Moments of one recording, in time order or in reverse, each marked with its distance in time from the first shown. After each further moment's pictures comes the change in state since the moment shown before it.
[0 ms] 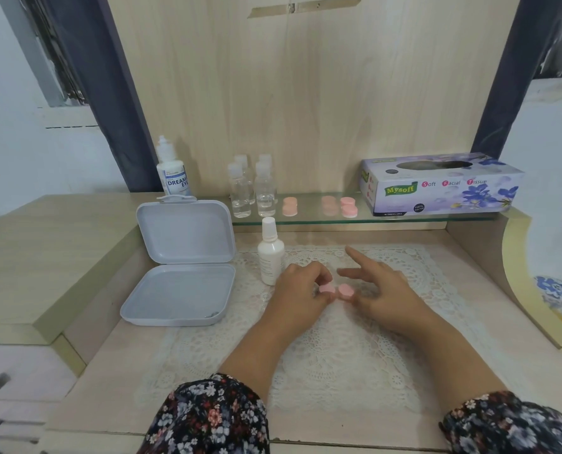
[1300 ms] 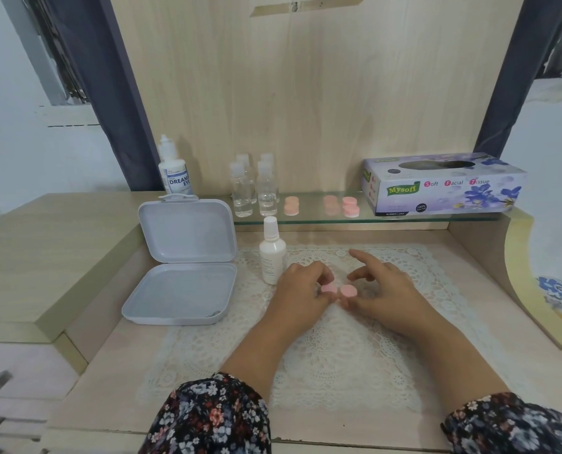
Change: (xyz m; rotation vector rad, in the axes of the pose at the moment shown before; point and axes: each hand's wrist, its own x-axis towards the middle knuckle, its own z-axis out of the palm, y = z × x) left_hand 0.001 -0.001 0.000 0.016 0.001 -0.002; right_hand -0.002 -0.010 -0.004 -0.095 0.040 0.026
